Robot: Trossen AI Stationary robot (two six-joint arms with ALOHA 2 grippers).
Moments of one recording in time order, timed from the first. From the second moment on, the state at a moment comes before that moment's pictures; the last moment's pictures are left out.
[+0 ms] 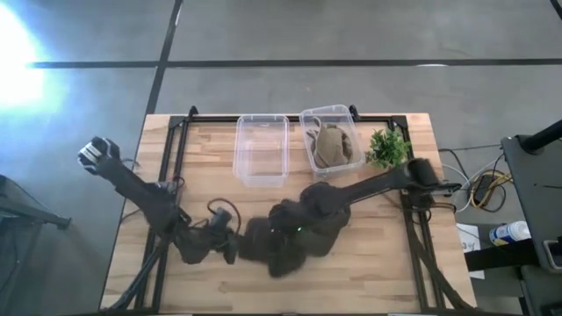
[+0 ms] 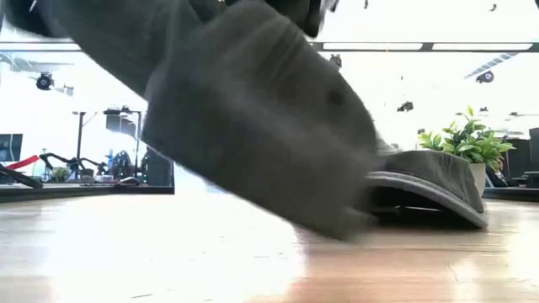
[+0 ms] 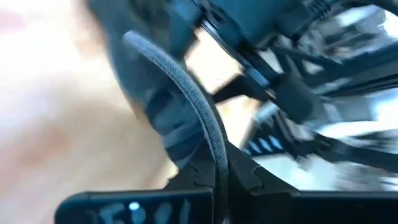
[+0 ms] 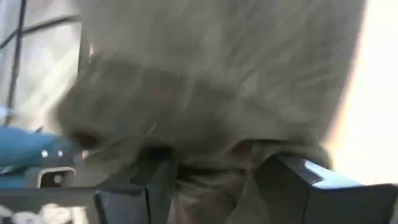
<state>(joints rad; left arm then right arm) -0.69 1.27 0.89 -0.18 -0.61 -1.42 0.24 1.98 1.59 -0.53 -0.15 0.44</state>
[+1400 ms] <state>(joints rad) 0.41 1.24 1.18 -0.81 -0.05 -0.76 0.29 1.60 1.43 -0.95 0.23 0.77</state>
